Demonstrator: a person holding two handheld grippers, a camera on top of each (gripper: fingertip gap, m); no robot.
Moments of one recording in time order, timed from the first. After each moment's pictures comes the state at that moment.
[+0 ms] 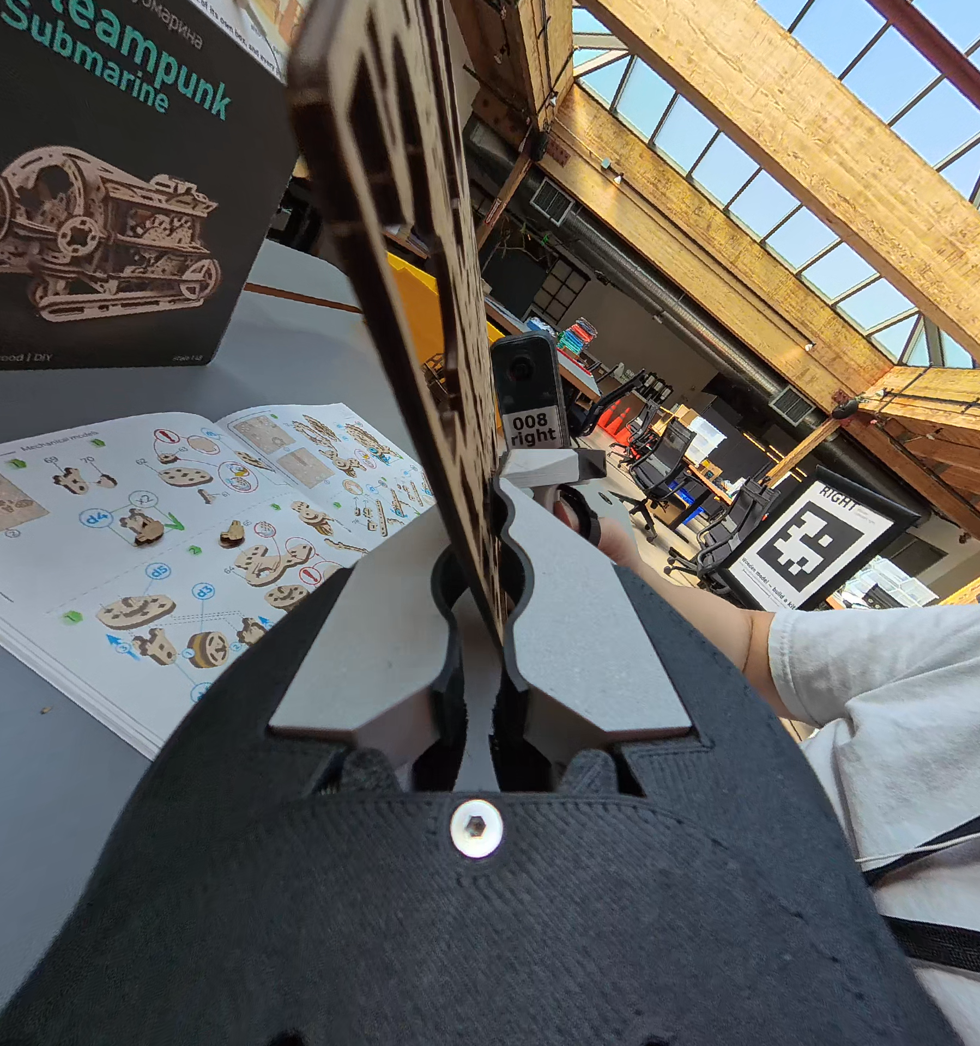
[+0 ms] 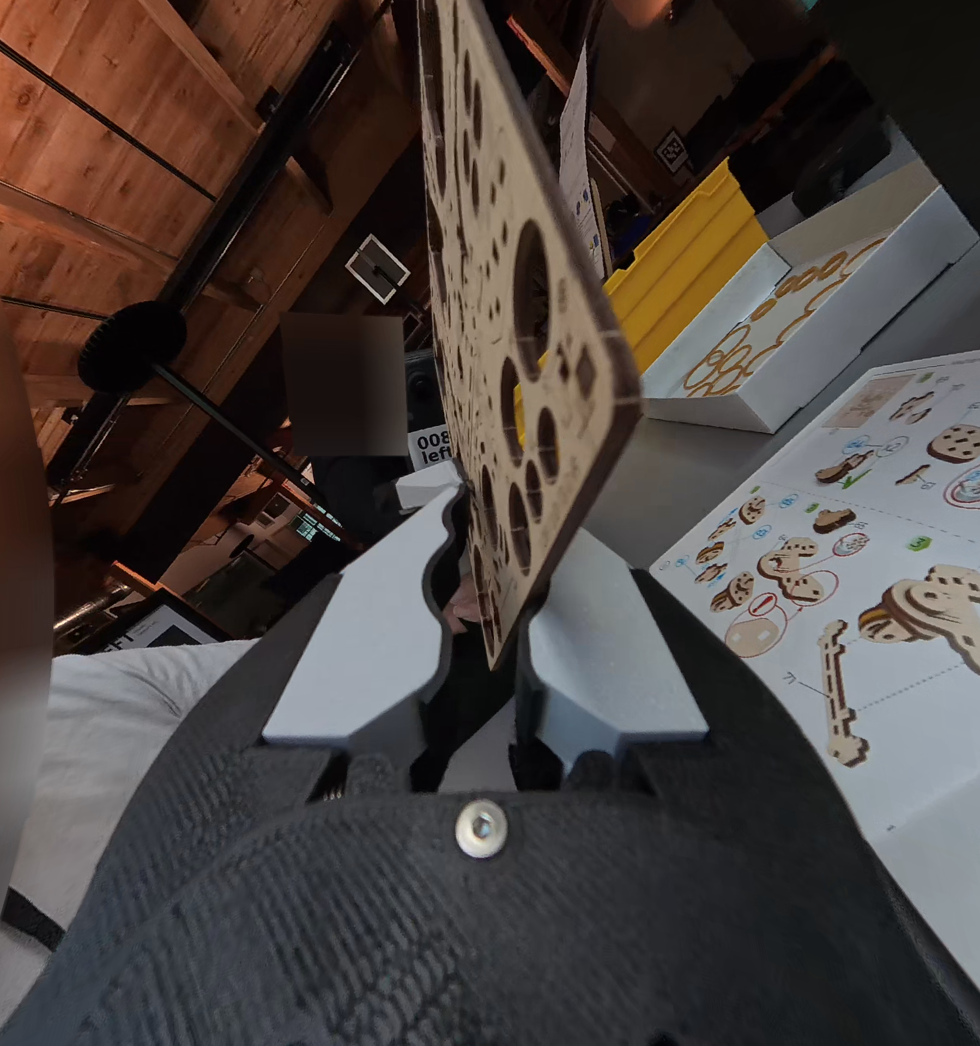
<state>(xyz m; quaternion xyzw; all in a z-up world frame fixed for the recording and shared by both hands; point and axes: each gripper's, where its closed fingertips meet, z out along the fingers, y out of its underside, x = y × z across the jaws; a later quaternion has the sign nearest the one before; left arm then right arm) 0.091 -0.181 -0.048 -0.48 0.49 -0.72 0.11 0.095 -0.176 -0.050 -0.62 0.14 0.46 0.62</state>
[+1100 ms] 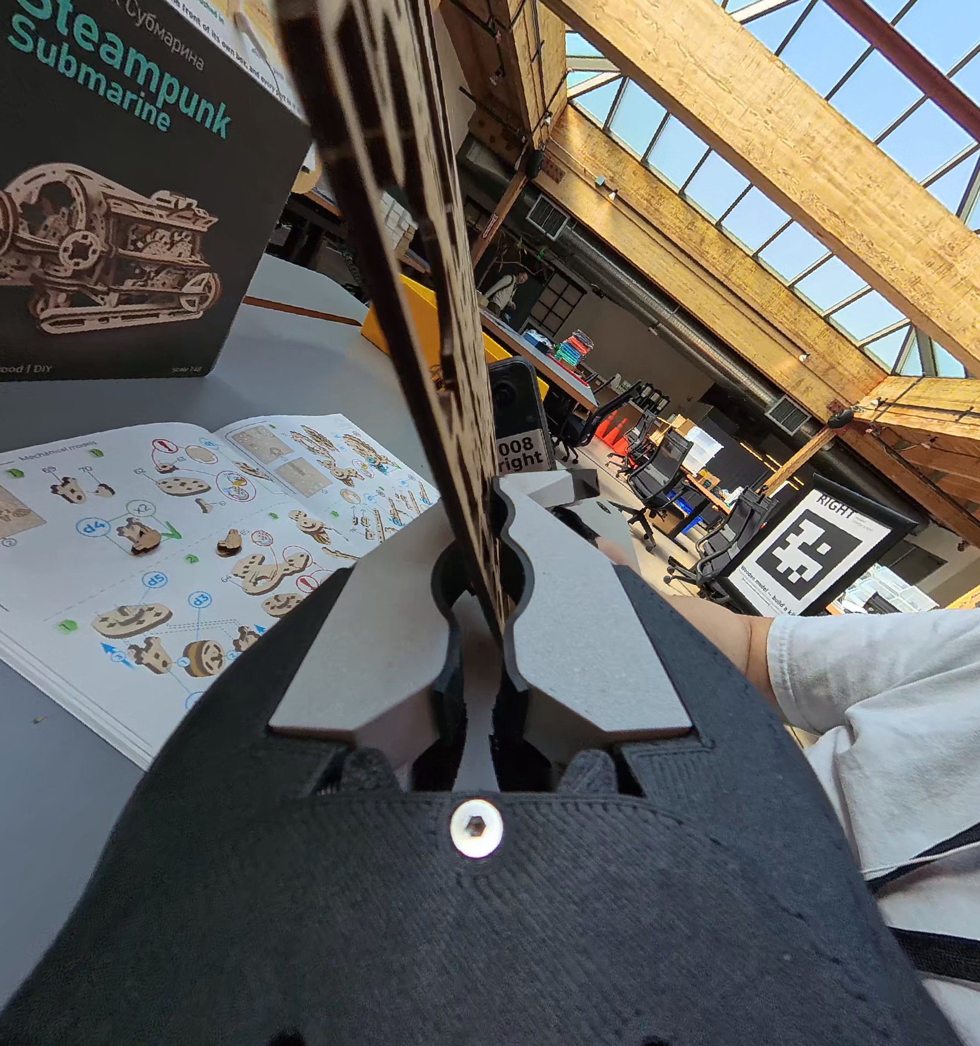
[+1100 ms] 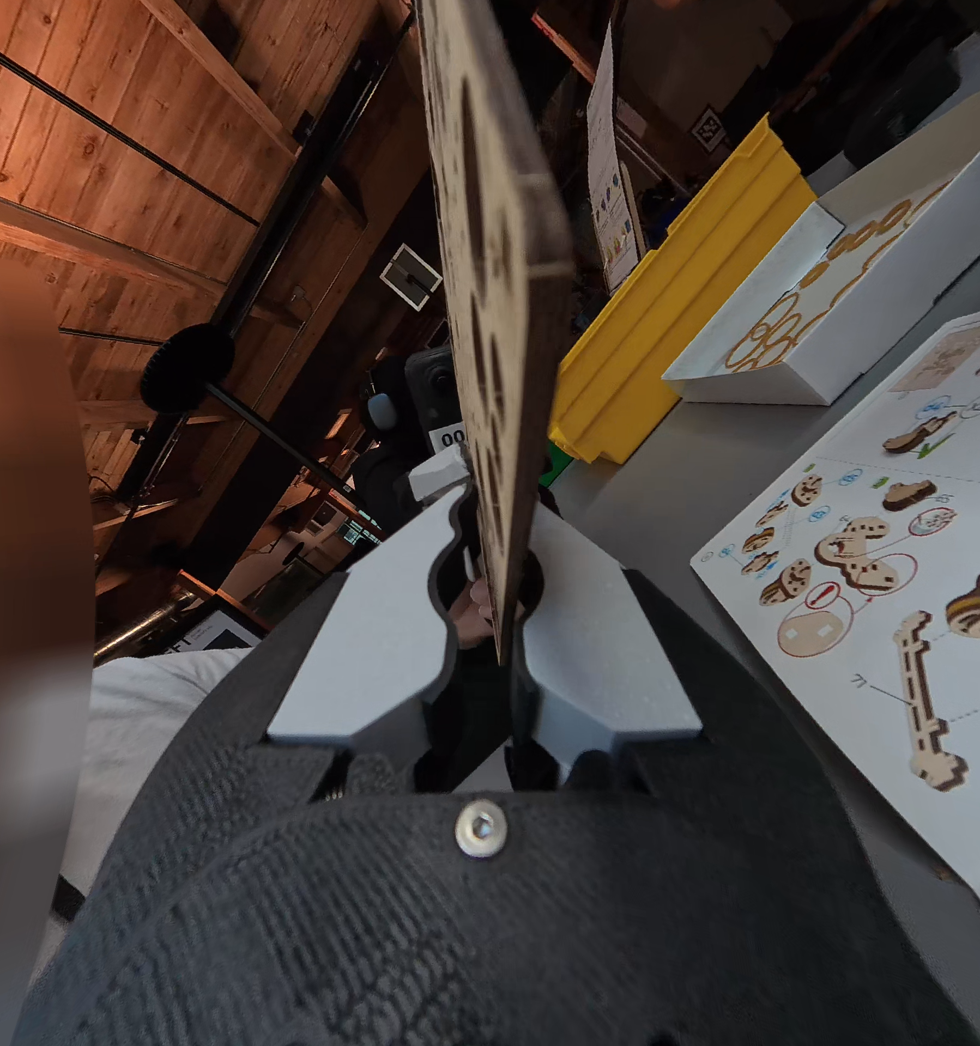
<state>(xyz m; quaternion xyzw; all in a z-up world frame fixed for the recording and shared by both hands) 0.091 -0.181 -0.044 -0.47 0.48 -0.73 0.11 0.083 -0.173 -0.051 -0.60 0.14 0.50 0.61</state>
